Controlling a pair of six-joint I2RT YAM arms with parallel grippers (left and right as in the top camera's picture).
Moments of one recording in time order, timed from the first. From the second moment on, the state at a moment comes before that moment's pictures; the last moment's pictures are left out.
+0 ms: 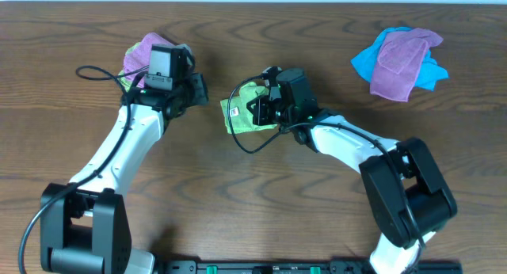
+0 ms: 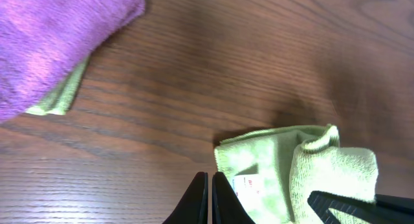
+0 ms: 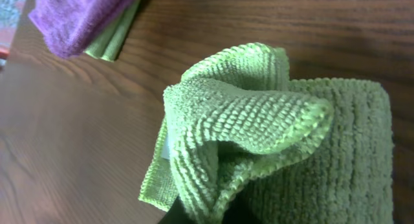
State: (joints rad) left arm -0.18 1.65 1.14 -0.40 0.16 -0.40; right arm 0.50 1.91 1.05 0.11 -0.36 0.49
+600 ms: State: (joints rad) left arm -0.16 1.64 1.14 -0.42 0.15 -0.40; right arm 0.56 1.91 1.10 0.12 -0.37 0.49
